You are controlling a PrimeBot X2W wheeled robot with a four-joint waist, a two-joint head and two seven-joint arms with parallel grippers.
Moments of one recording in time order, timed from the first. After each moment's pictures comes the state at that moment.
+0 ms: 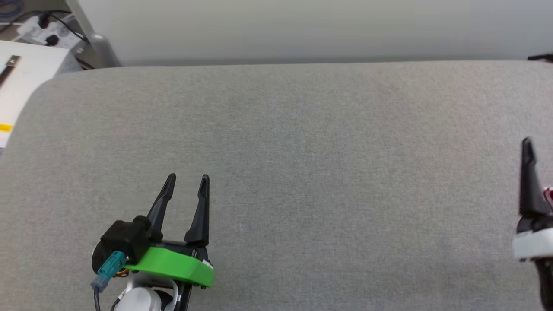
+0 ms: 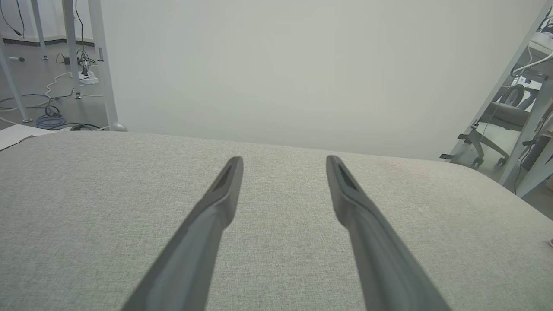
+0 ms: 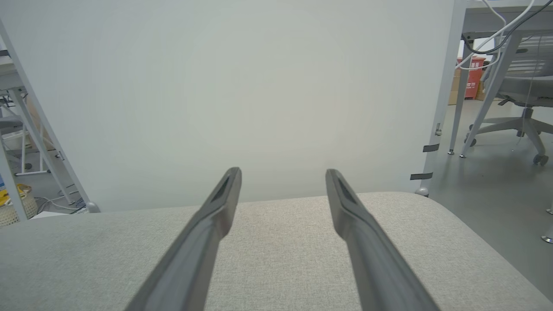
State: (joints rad) left arm -0.06 0.18 -0.21 0.02 -0.40 -0.04 -0.26; right arm -0.04 -0.22 -0.17 -0.18 0.37 0.13 -0.09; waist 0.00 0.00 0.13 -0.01
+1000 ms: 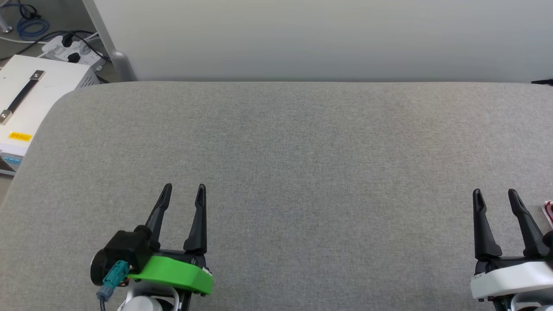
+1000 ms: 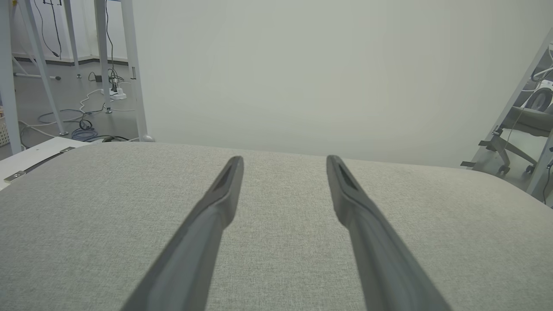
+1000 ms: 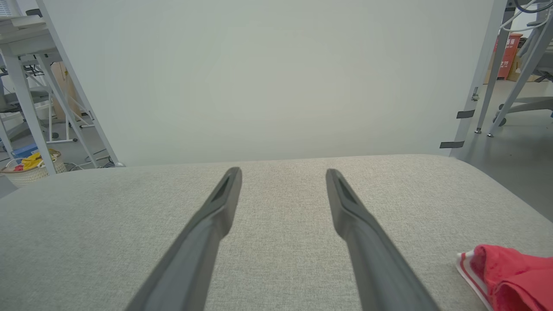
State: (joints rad) left arm -0.02 0.07 -0.09 0.06 -0.25 -0.12 -0.26; right arm 0.08 -0.14 -0.08 -0.06 0.26 0.13 -0.21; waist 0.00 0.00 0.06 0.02
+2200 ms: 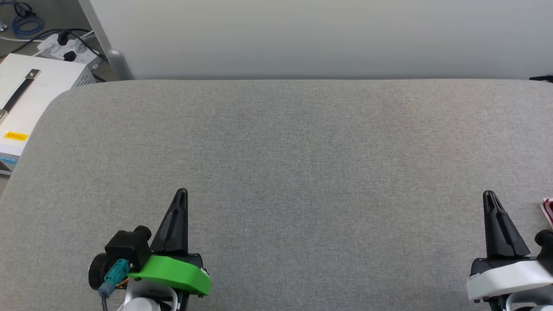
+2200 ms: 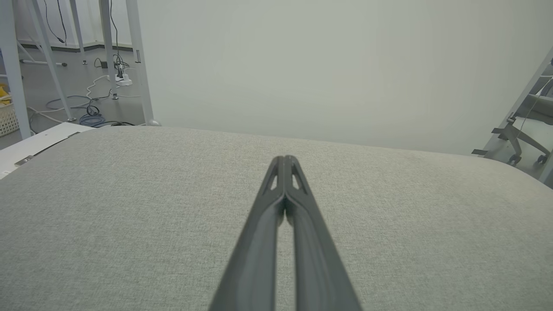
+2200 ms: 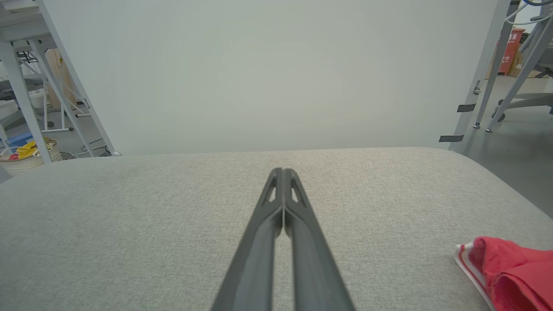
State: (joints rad) left arm -0.02 0.06 -0.06 0.08 -0.23 -0.11 -0.23; right arm 0.07 -0.13 -0.08 -0.05 0.23 0.13 -0.19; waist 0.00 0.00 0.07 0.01
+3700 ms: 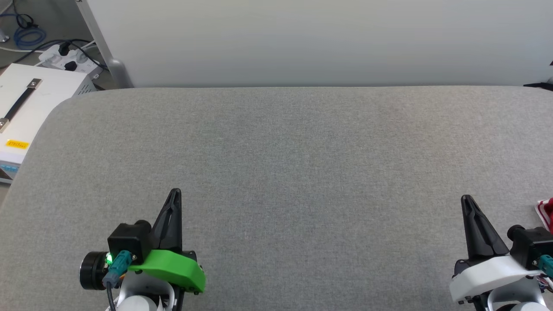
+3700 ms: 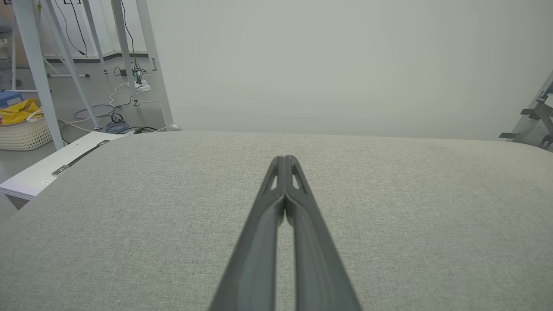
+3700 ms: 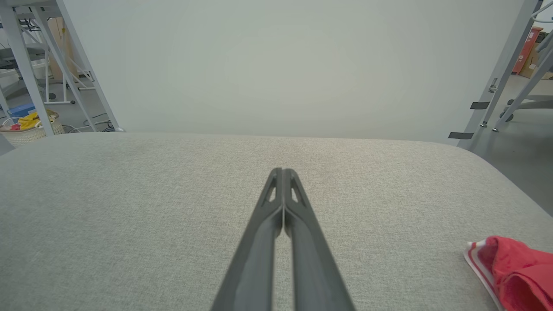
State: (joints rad) left arm -0.02 0.06 -0.03 0.05 -0.14 -0.07 -0.14; right arm 0.06 -0.10 -0.05 -0.03 0.14 0.13 -0.11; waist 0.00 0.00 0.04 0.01
